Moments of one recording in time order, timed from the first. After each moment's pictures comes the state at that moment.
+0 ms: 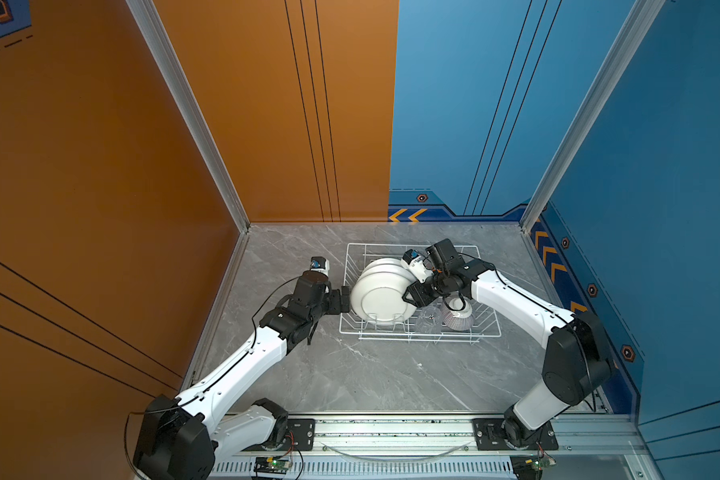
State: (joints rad) left arm -0.47 1.13 0.81 -0.30 -0.14 -0.38; right arm 0.52 1.63 1.29 -0.66 -0.31 -0.10
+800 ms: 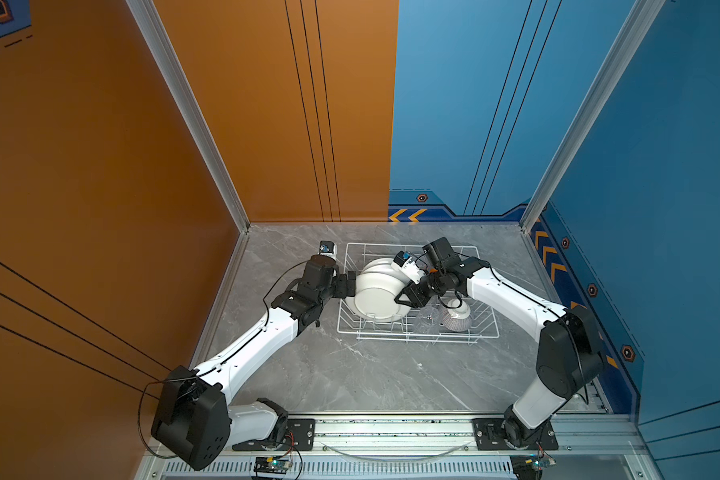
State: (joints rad) left arm -0.47 1.28 0.92 -0.23 -0.19 -0.29; right arm 0.52 1.68 1.31 -0.63 -0.51 -0.22
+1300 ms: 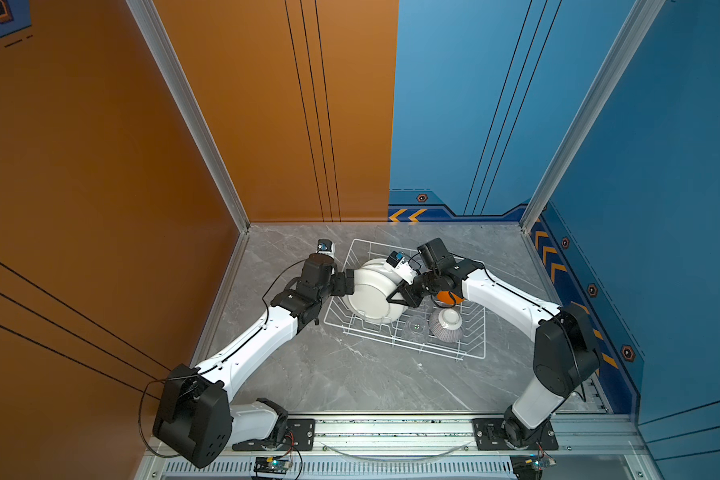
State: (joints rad) left arm -0.45 1.29 0.93 -0.22 -0.19 -0.28; right arm 0.54 1.70 1.31 -0.55 -0.61 -0.24
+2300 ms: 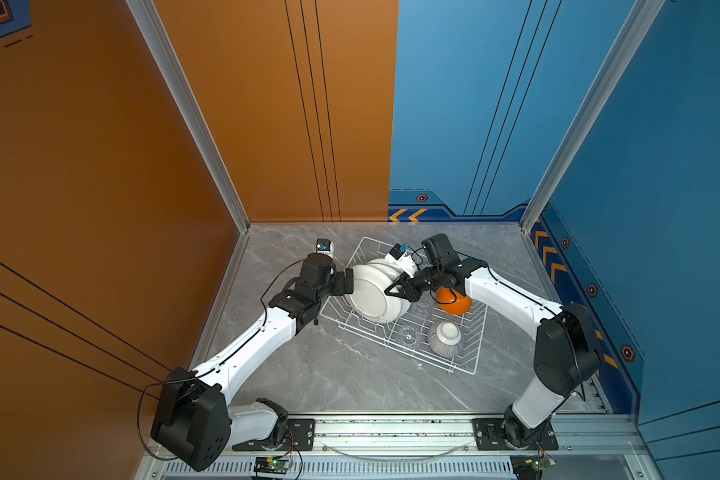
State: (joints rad) left arm -0.44 1.26 0.93 -0.22 -0.19 -0.28; right arm 0.51 1.70 1.32 -0.46 -0.72 -0.13
